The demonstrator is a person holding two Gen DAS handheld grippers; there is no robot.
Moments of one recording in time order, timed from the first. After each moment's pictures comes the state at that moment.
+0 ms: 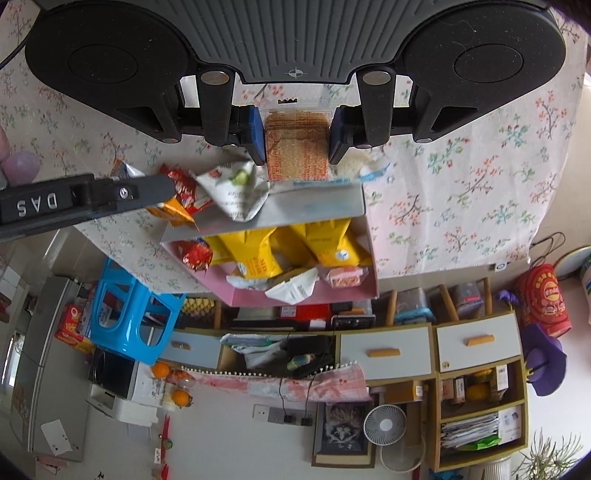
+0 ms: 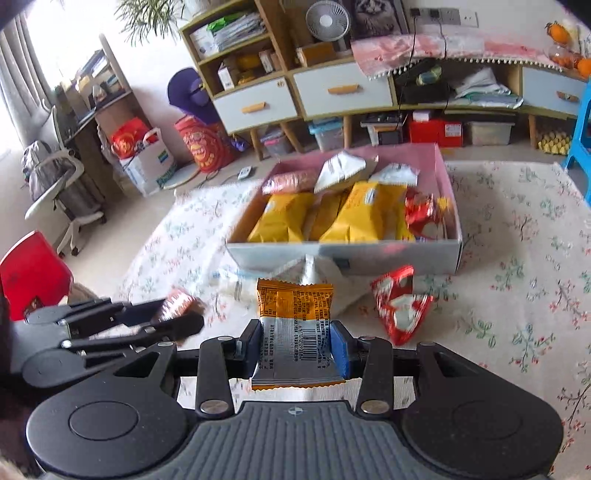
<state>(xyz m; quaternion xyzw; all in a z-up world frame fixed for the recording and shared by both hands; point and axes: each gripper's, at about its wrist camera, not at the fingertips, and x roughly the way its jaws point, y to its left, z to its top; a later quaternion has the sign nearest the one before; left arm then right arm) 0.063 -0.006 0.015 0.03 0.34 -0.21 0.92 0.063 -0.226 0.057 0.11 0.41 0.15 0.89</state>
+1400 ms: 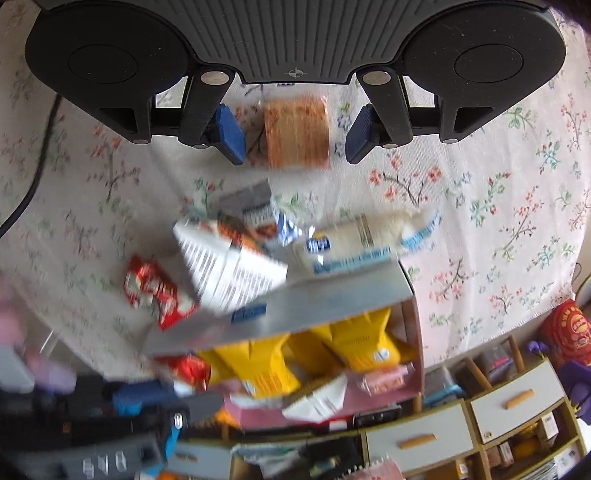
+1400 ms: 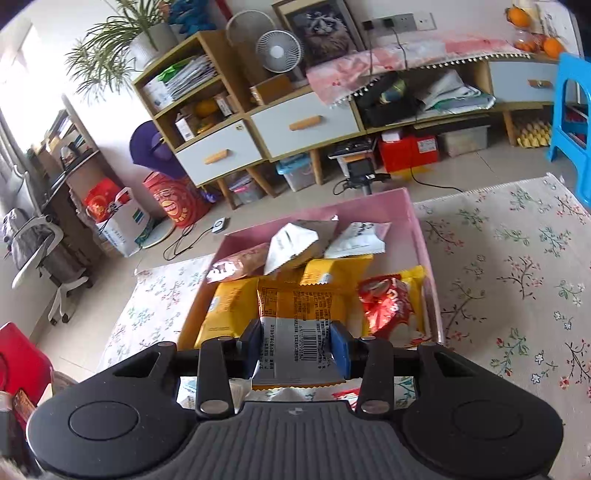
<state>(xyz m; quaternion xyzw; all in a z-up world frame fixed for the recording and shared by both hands) 0.098 -0.041 -0.034 0.13 0.49 -0.21 0.83 0.147 -0.266 0.042 0.18 0.38 0.11 0.90</state>
